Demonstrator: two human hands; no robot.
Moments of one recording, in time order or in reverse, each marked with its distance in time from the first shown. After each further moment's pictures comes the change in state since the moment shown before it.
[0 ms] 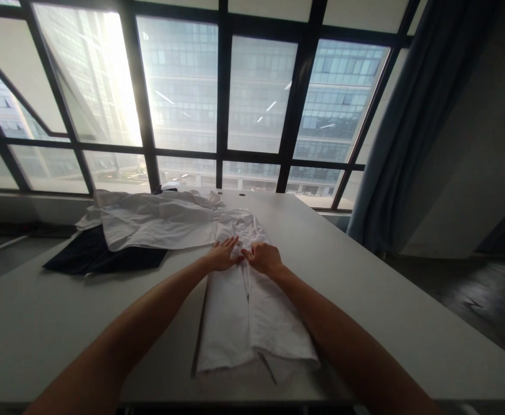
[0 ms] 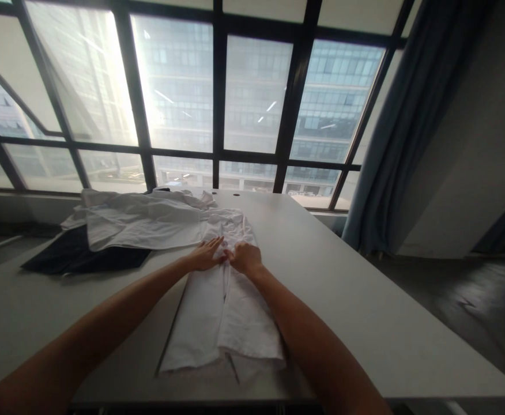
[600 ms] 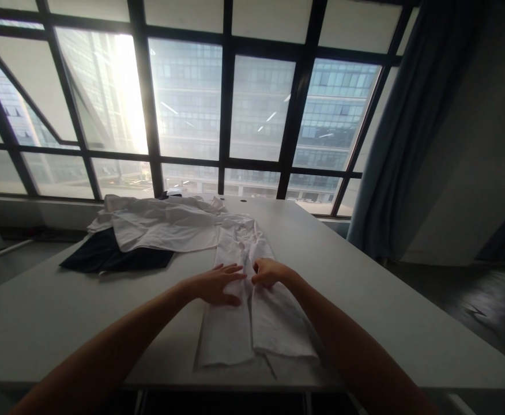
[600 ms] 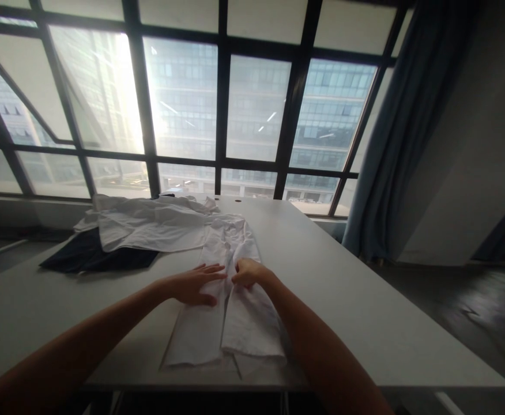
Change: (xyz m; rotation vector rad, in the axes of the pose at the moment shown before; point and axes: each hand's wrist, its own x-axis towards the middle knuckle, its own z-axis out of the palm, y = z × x) left_hand -0.105 0.033 -0.049 -0.124 -0.160 0.358; right_hand -0.030 0.001 -0.022 0.490 -0.509 0.026
